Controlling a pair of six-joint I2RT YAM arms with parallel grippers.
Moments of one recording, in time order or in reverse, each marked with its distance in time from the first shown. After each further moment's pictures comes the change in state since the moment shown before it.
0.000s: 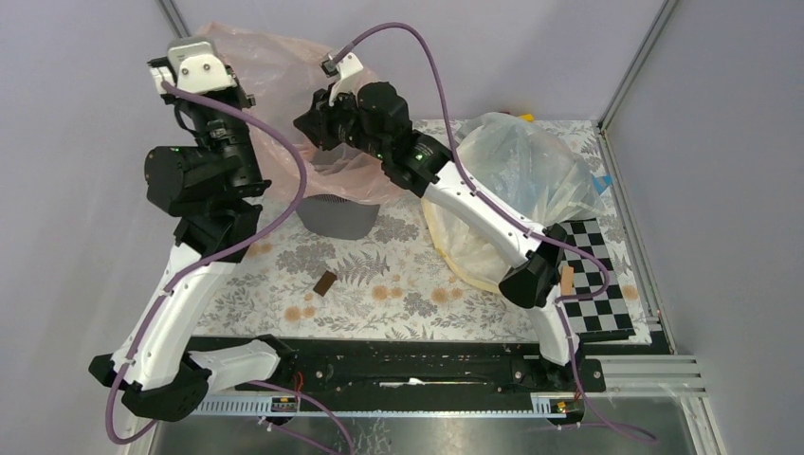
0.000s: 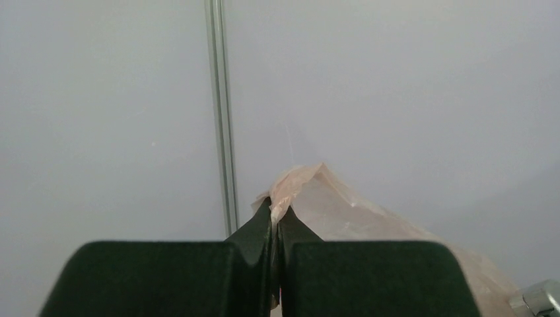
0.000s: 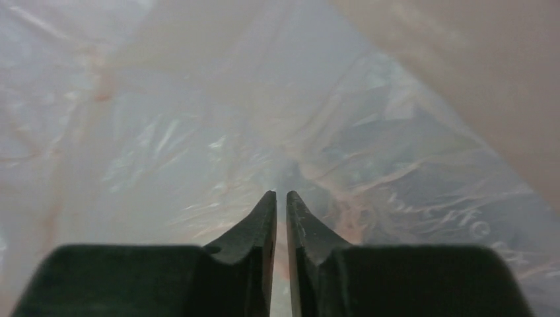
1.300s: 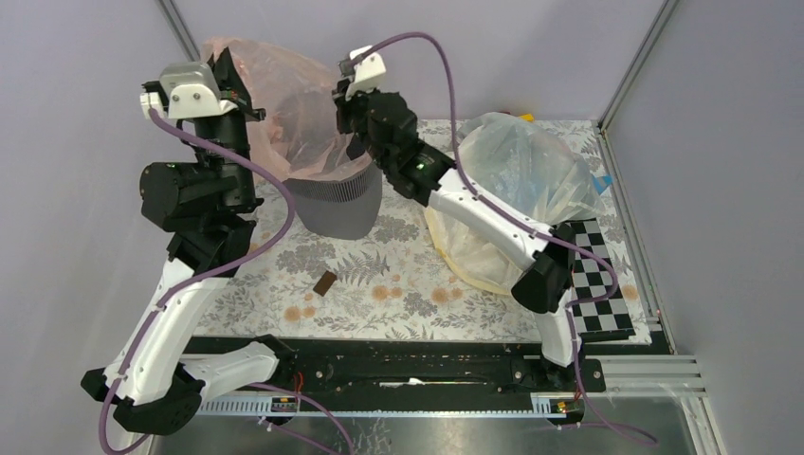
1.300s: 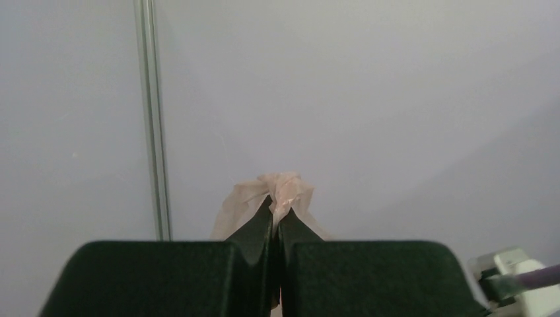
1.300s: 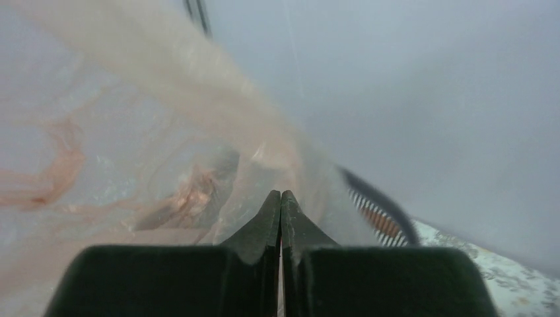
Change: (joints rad) left arm 0.001 -0.082 -0.092 -0.032 0.197 -0.185; right arm 0.000 -0.065 -0.270 0.330 0.457 -0.274
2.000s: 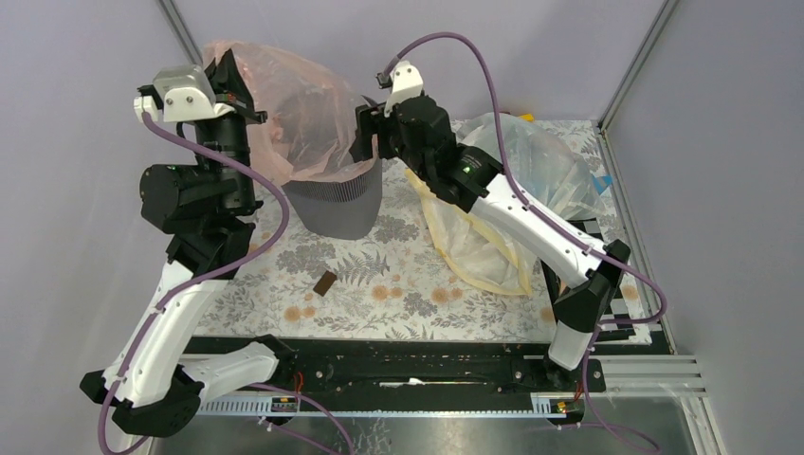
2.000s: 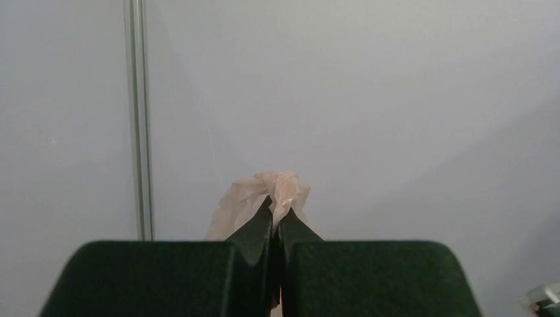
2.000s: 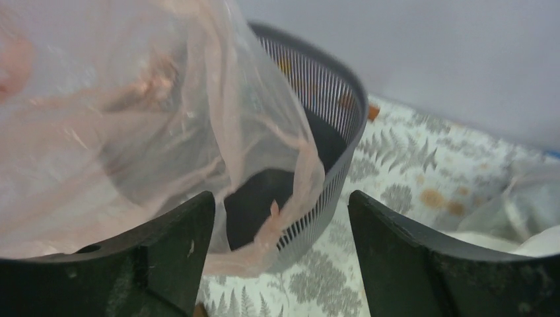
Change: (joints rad) left arm 0.000 -0.011 -0.001 -0.009 0.004 -0.085; right arm -0.030 -0.281 -0.140 -0.425 0.007 0.145
